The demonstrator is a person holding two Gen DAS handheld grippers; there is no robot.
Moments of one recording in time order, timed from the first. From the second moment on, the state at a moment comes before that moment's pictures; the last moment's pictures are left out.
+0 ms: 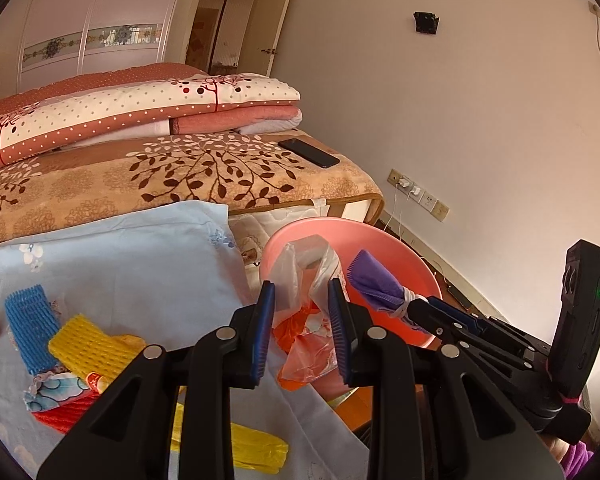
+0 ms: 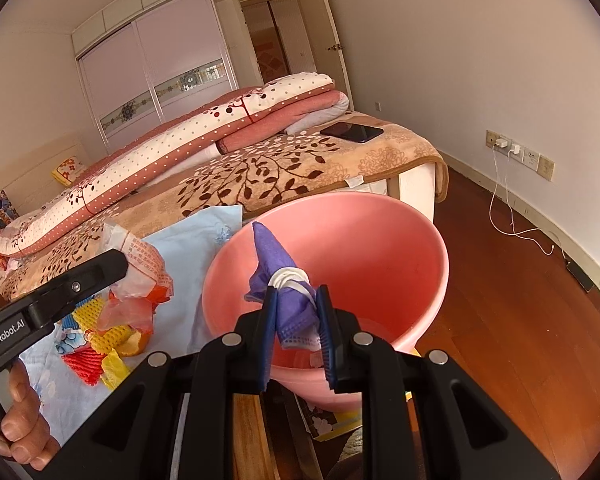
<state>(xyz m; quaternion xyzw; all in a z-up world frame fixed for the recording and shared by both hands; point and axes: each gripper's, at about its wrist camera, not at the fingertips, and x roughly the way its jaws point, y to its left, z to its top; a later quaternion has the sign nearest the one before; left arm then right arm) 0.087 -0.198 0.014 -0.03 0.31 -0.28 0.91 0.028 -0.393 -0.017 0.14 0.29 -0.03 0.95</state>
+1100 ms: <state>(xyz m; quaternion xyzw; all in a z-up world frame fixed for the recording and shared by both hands) 0.110 -0.236 -0.014 -0.03 0.38 -0.29 0.88 0.035 -0.413 -0.031 0.16 0.30 -0.05 0.94</state>
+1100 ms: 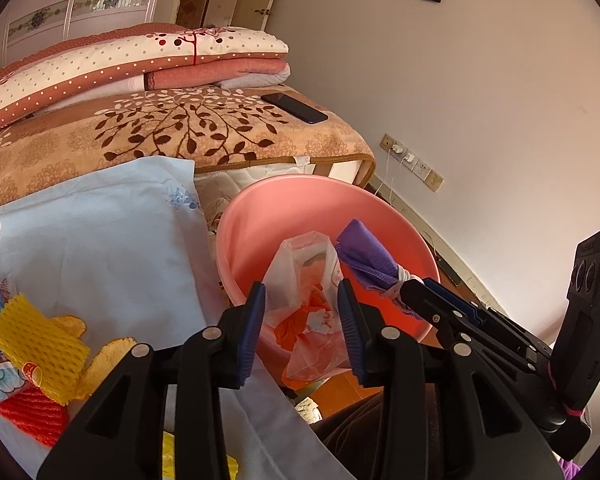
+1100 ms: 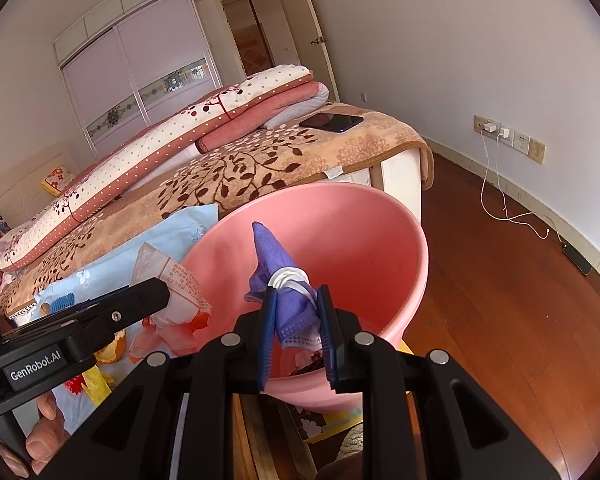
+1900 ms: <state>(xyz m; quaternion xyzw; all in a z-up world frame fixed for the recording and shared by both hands) 0.101 -0.198 0.013 -0.03 0.33 -0.27 0.90 0.021 -0.383 -0.017 0.14 0.27 -0.02 0.95</state>
